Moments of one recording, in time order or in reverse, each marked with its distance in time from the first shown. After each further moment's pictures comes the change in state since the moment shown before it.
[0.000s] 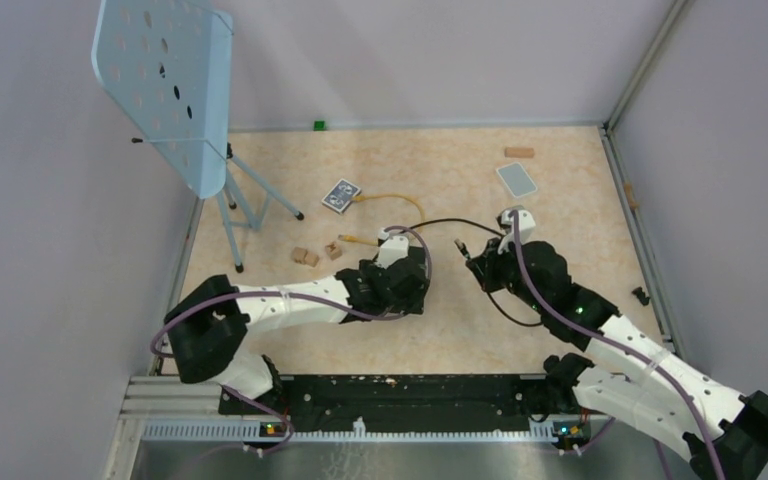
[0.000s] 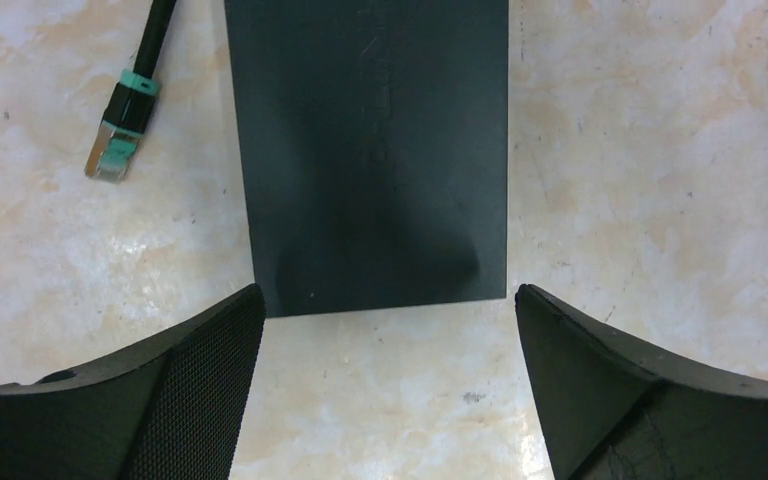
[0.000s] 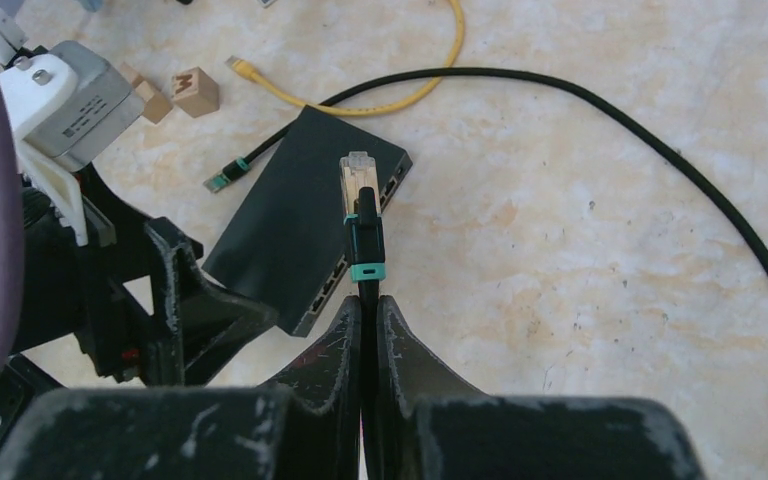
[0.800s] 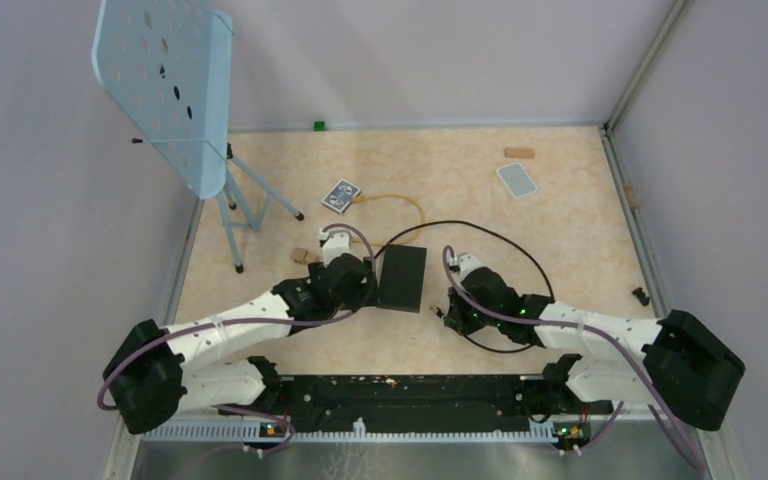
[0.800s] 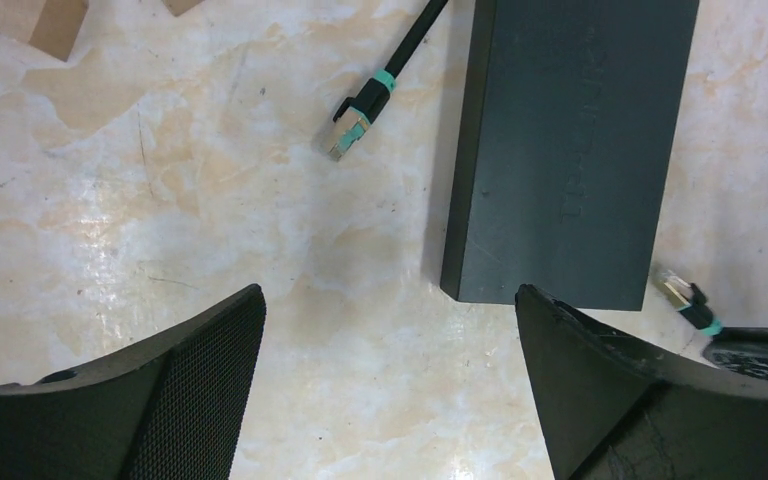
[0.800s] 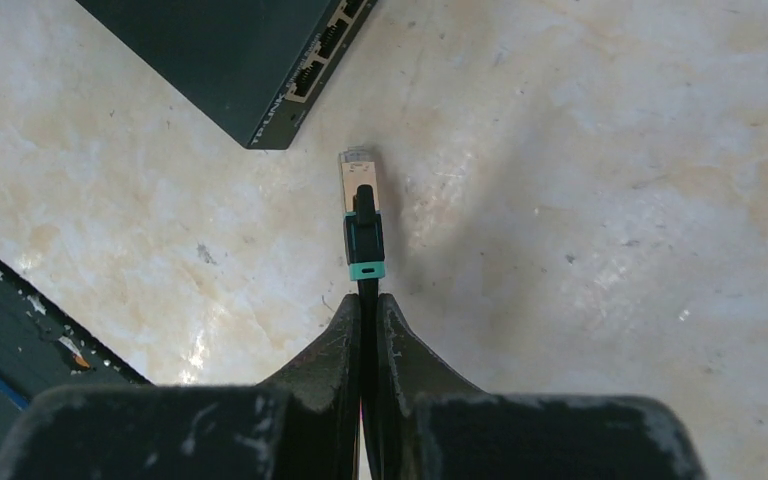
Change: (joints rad) left arm 0.193 -0.327 -0.245 0.011 0.019 0.017; right arm 0.141 0.369 -0.175 0.119 -0.152 0.111
